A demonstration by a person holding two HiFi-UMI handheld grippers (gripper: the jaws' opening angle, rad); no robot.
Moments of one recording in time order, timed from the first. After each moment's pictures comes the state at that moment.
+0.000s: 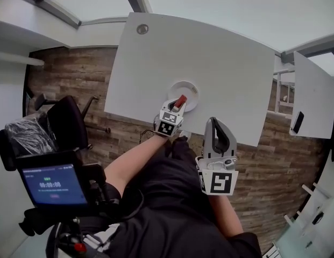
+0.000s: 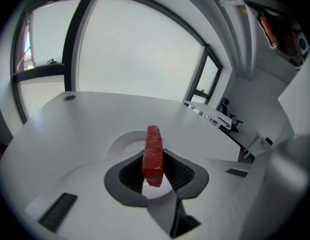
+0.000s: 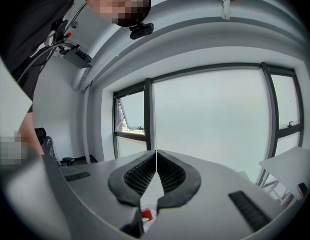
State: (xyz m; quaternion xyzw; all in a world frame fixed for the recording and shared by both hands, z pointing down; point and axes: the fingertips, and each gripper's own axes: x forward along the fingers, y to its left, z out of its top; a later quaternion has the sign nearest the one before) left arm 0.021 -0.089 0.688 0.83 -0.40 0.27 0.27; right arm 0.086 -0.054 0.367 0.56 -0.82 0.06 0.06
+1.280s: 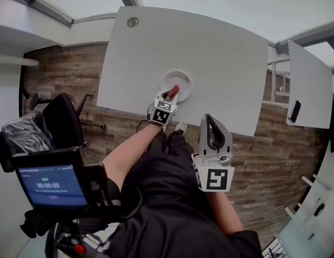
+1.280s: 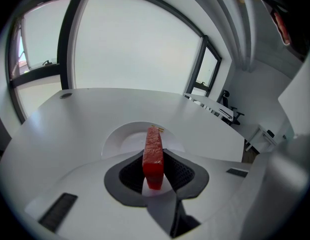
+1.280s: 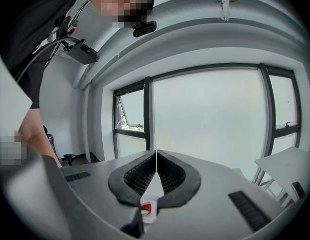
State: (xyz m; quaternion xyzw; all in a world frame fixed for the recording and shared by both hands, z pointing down) left arm 0.015 -0.101 0.713 0.83 -0.39 0.30 0.27; right arm 0.089 -0.040 0.377 0.56 -0.82 0.07 0.08
